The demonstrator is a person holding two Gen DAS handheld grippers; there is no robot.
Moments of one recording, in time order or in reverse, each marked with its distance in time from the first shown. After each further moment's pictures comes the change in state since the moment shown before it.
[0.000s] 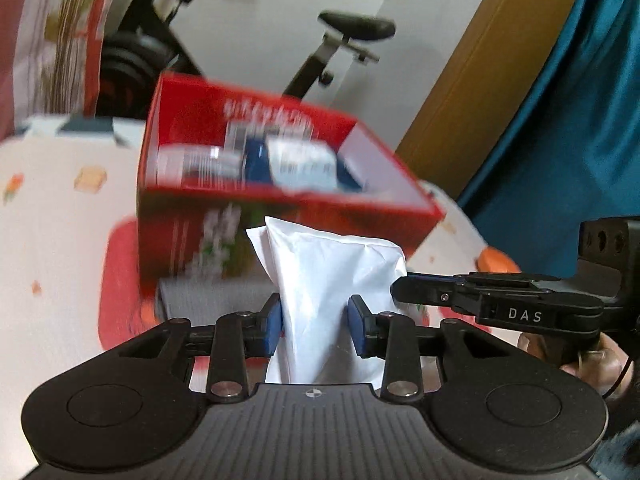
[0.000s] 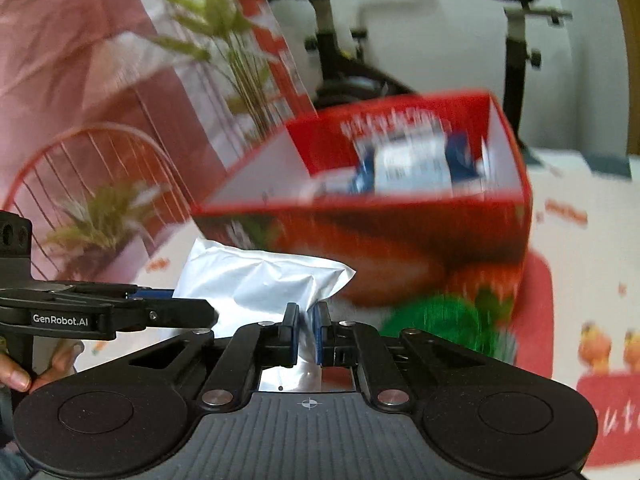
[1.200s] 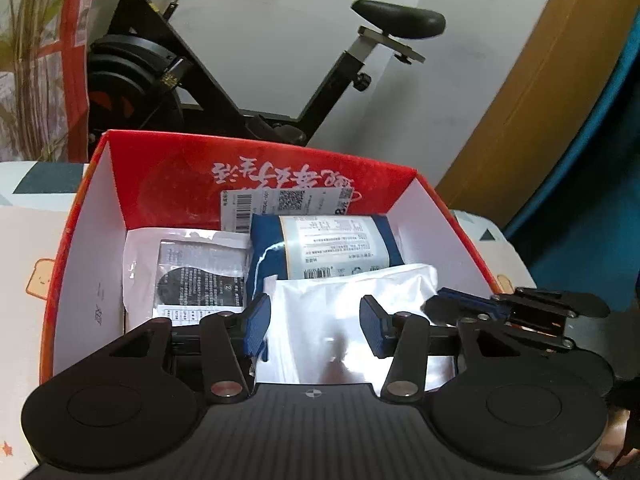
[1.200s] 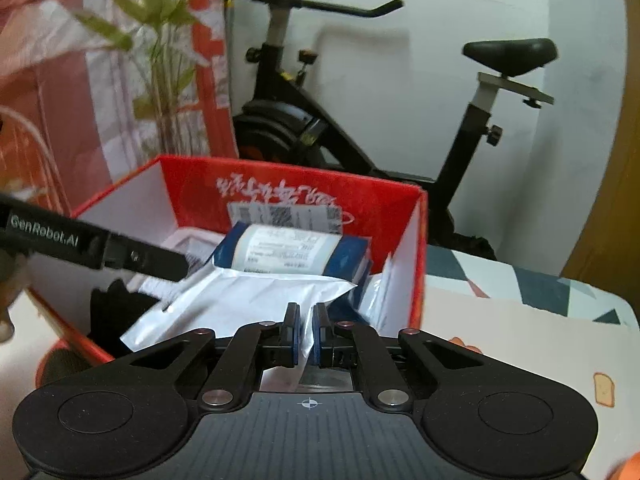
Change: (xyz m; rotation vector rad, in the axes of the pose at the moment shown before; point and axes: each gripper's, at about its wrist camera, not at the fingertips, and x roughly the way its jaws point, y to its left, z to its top) left arm 0.119 0.010 0.127 -0.025 0.026 0.094; right arm 0.083 -0.066 0.086 -0.219 -0.006 -0.310
